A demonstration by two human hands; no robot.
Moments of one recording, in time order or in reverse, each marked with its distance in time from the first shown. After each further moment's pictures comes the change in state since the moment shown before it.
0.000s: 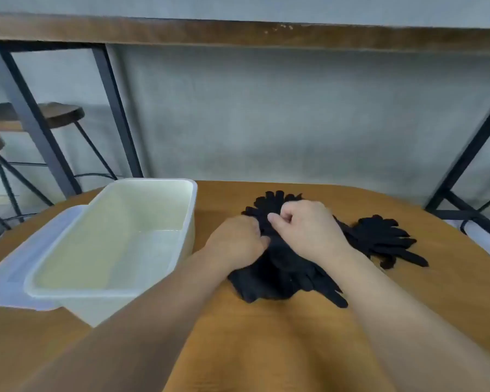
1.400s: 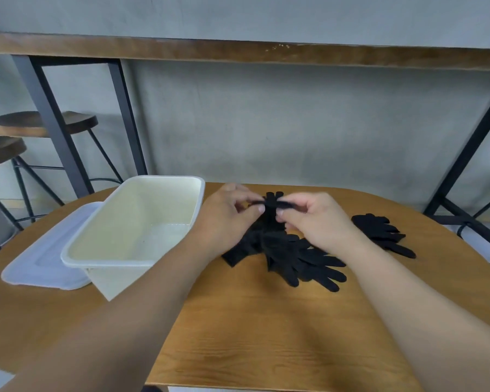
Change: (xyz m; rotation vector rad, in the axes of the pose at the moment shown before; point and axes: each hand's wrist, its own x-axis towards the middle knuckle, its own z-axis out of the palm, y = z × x) left_hand -0.060 -0.006 -0.027 -0.433 0.436 0.252; right_hand -0.048 -0.016 -0.045 0.568 -0.136 0.054
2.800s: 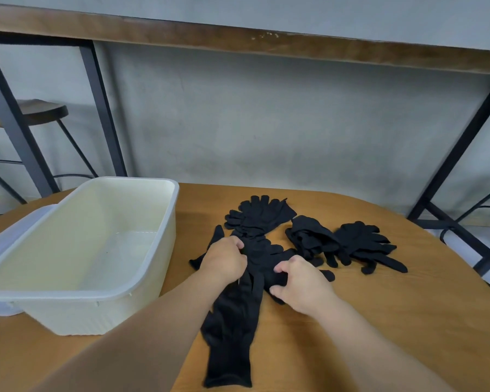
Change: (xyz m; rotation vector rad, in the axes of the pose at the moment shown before) left_hand 0.040 -0.090 0.113 0.168 -0.301 -0.503; right_hand 0.016 0.132 0.043 -0.657 -0.152 0.300
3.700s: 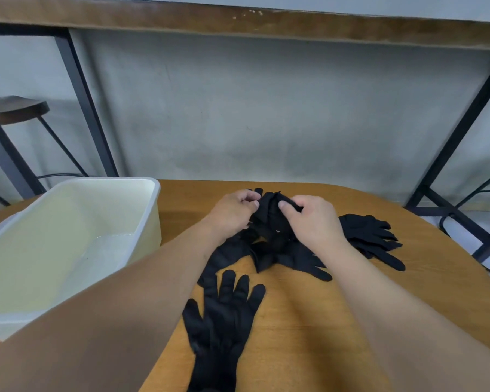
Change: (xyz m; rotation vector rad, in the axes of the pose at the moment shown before) left_hand 0.034 0.070 -0.030 -0.407 -0.085 0.191; right_hand 0.050 0.001 -0.079 0.336 0.406 -0.020
